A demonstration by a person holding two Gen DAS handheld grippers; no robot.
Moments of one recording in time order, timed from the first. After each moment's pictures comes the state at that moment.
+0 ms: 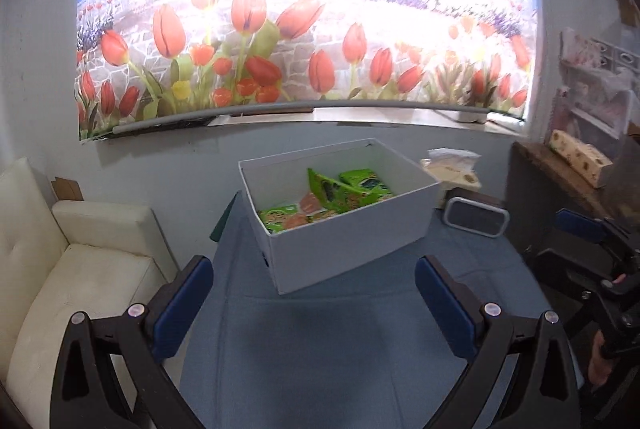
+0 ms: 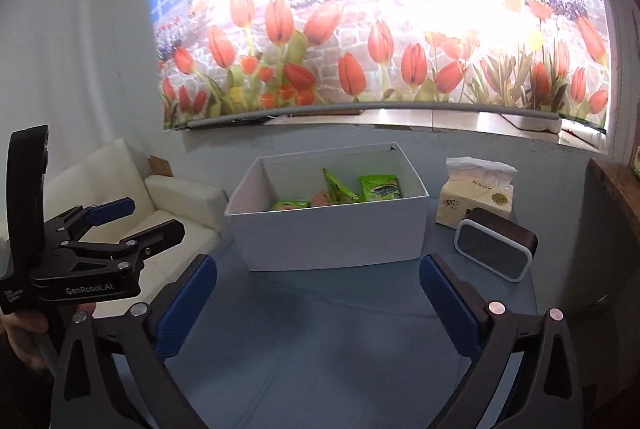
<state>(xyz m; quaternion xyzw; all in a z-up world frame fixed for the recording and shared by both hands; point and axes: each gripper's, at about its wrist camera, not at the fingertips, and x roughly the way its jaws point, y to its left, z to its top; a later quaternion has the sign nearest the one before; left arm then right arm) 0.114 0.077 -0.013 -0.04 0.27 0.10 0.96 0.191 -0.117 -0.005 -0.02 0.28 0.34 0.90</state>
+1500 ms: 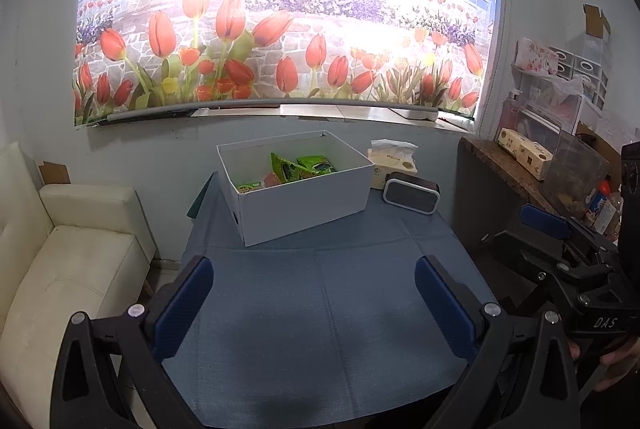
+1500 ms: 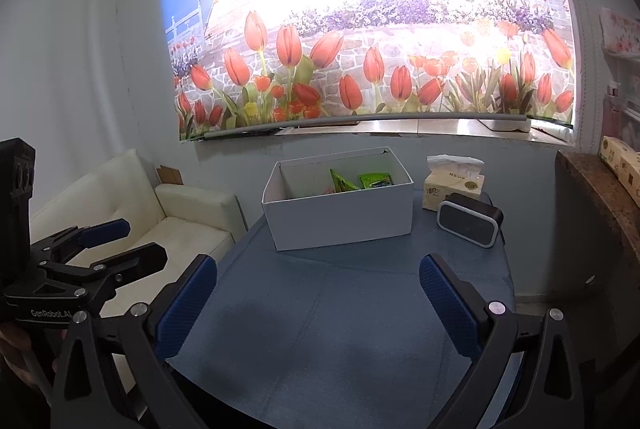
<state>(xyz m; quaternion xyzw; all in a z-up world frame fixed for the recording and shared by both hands) 0.012 0.034 0.024 -0.07 0.28 0.05 0.96 0.102 -0.159 0.027 -0.01 0.27 0.33 0.90</state>
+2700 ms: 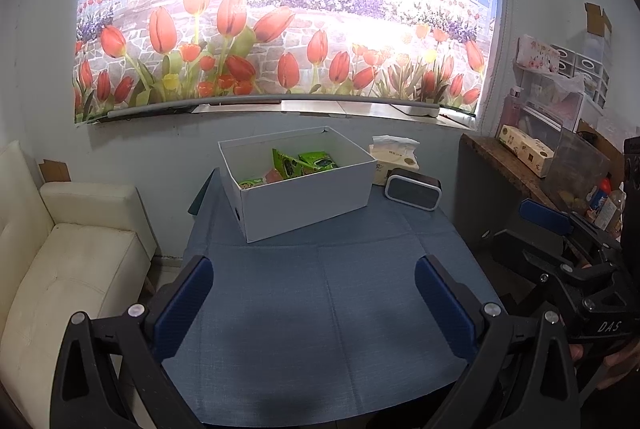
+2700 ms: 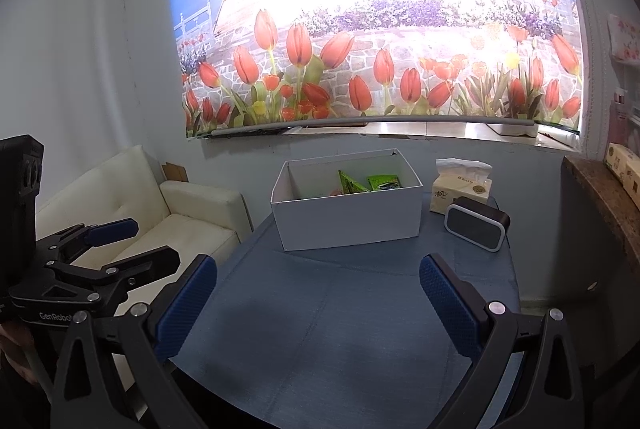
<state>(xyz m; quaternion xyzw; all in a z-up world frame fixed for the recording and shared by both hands) 0.013 0.032 0.022 -0.07 0.29 0.05 0.95 0.100 -0.152 0.031 -0.01 0.27 0.34 0.90</state>
